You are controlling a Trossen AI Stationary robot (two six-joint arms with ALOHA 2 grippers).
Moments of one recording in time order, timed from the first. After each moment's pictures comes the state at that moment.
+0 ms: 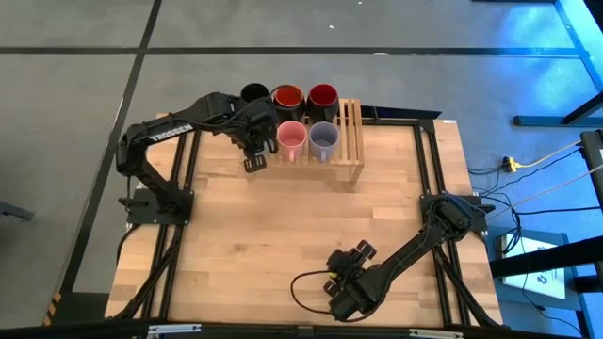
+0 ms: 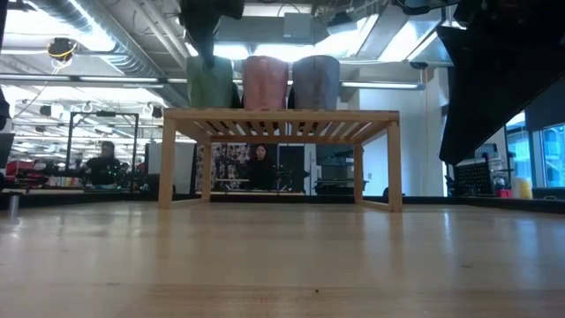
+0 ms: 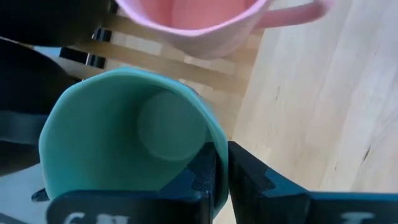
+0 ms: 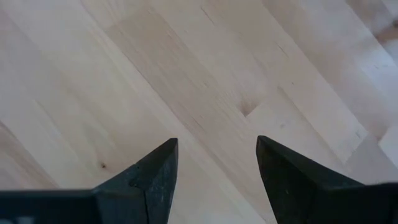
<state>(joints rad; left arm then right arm) 0.32 1.58 1.75 -1.39 -0.12 0.06 0.68 2.13 1.65 -1.17 0.51 1.38</state>
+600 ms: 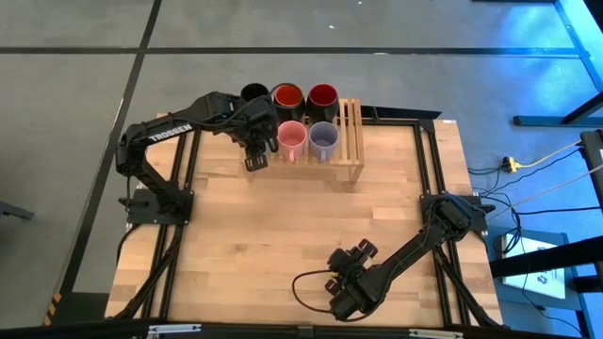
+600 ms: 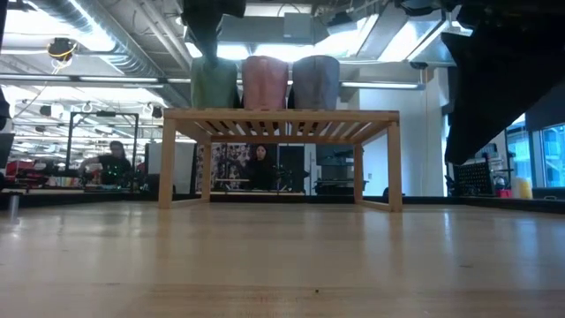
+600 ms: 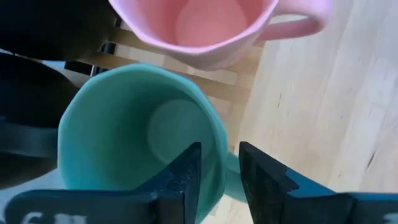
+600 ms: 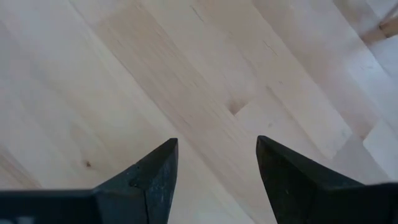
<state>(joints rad) 0.33 1.58 1.75 -1.36 -0.12 0.08 0.68 2.13 1.65 -1.20 0.51 1.38</state>
